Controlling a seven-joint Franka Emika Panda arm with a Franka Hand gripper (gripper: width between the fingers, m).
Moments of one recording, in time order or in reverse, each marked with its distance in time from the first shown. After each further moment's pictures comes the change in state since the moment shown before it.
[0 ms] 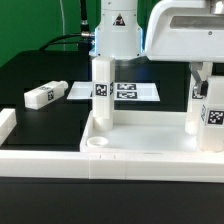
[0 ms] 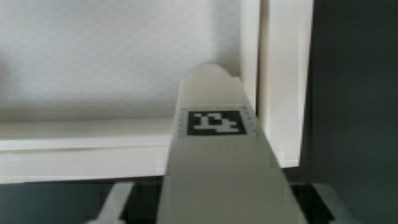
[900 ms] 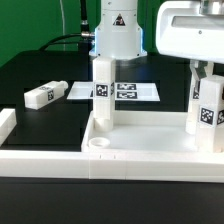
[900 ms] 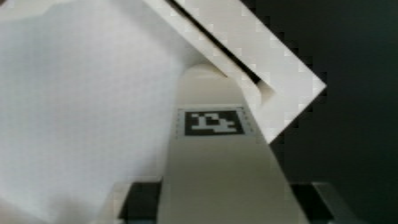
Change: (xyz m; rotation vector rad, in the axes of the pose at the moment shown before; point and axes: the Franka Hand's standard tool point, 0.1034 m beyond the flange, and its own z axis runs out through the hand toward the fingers) arm 0.000 0.001 0.001 0.018 0.001 0.816
